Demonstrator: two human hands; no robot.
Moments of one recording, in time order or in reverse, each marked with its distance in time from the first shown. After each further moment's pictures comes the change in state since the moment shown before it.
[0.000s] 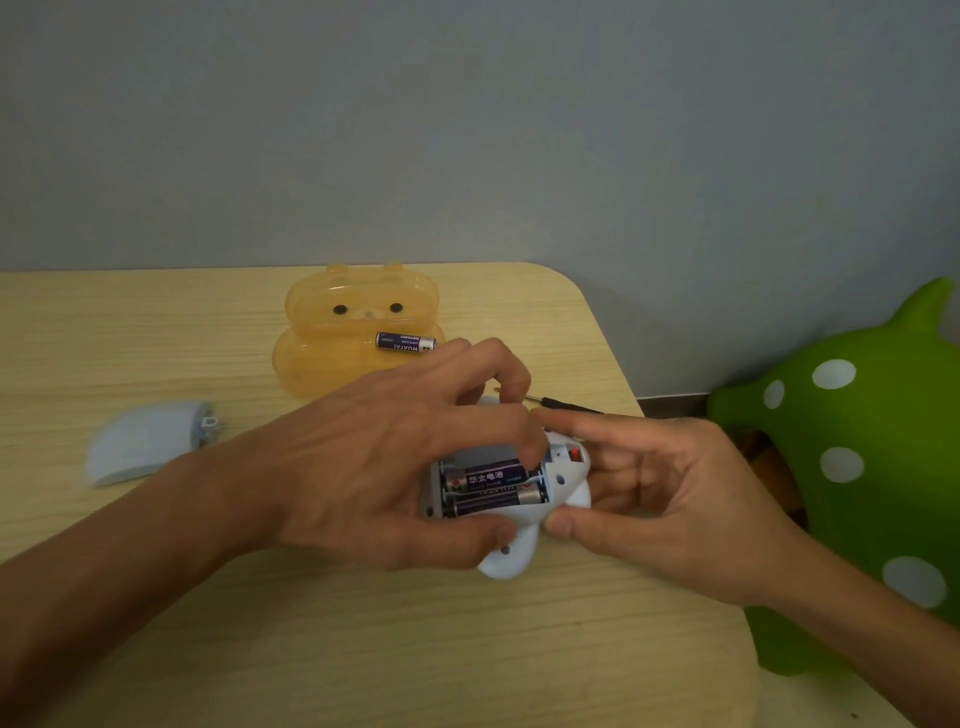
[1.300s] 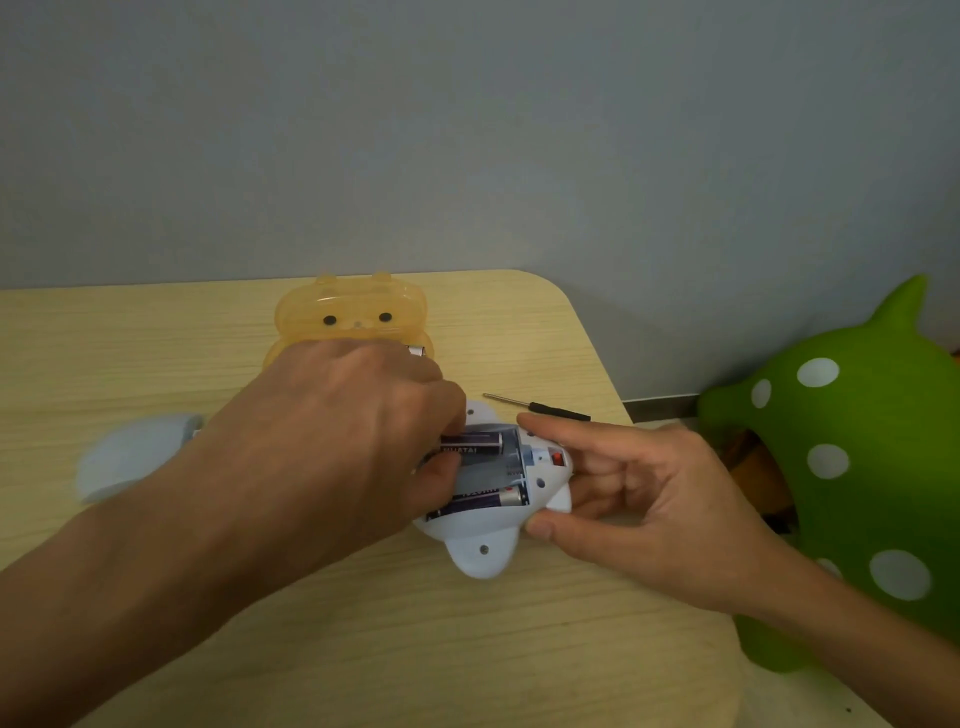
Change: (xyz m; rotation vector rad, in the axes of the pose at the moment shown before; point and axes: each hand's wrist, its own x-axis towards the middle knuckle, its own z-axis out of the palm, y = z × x) left_hand -0.004 0.023 -0.016 0.427 0.214 -0.187; right_hand -0.004 0.000 0.006 -0.068 0.068 -0.013
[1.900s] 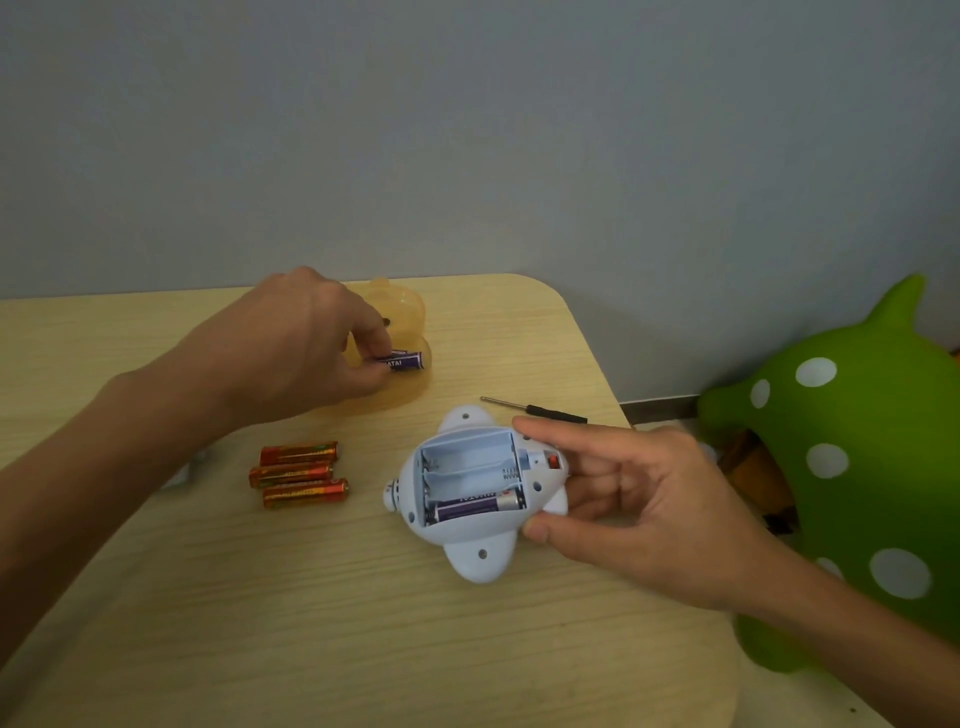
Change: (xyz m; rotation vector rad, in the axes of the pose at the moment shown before) left_hand 0.029 -0.085 0.021 -0.085 -0.168 -0.283; right_hand 0.001 0.000 0.000 0.024 0.000 0.027
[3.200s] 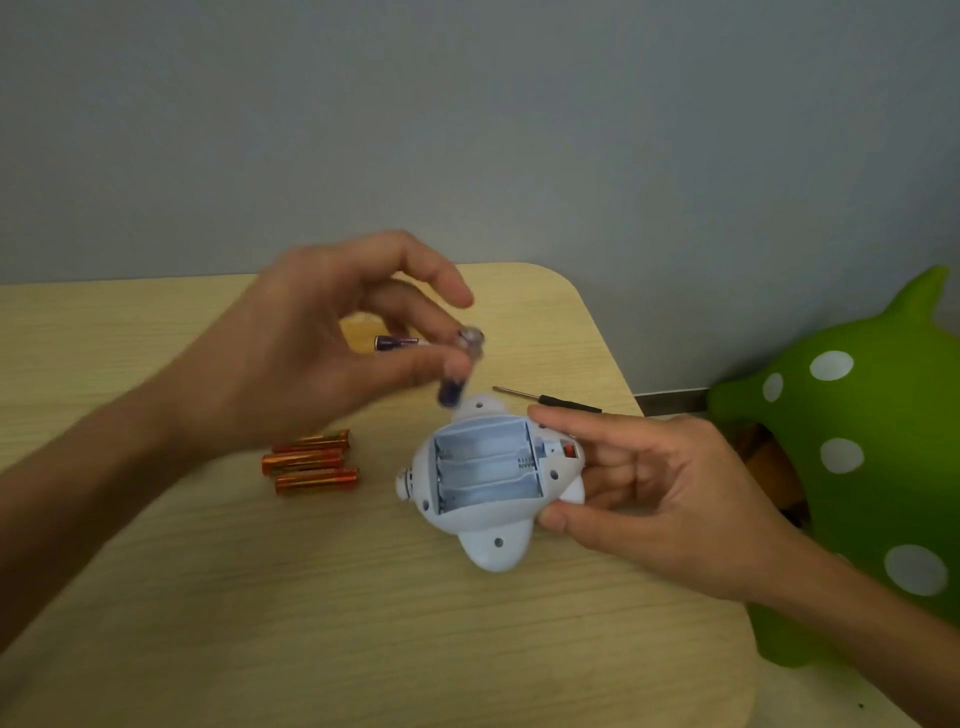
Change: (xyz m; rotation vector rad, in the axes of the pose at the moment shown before) left_hand -0.031 0.040 -0.018 -0.746 0.131 0.166; right_hand 0.000 0.000 -0.001 -0.002 0.008 -0.004
